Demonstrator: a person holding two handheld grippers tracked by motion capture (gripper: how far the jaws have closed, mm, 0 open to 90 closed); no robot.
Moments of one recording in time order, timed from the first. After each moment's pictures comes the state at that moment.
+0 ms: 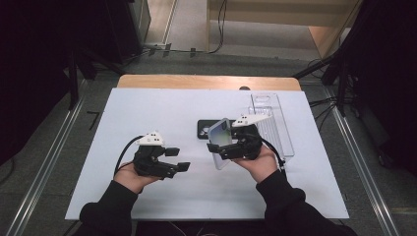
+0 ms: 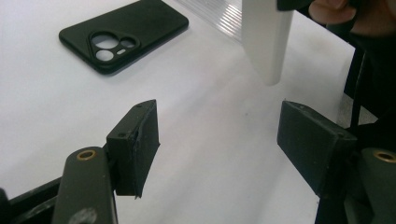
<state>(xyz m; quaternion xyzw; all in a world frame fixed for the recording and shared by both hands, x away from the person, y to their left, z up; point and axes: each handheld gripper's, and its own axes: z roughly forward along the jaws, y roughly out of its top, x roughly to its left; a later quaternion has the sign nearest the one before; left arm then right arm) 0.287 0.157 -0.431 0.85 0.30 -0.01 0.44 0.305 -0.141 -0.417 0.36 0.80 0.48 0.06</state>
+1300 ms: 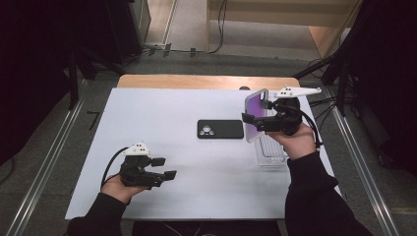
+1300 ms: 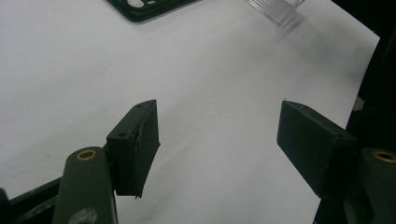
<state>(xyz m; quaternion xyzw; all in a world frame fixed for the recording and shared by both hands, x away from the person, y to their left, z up) 0.270 0.192 -0.448 0.84 0.35 0.00 0.42 0.324 -0.227 -0.355 0.41 0.76 0.49 0.14</state>
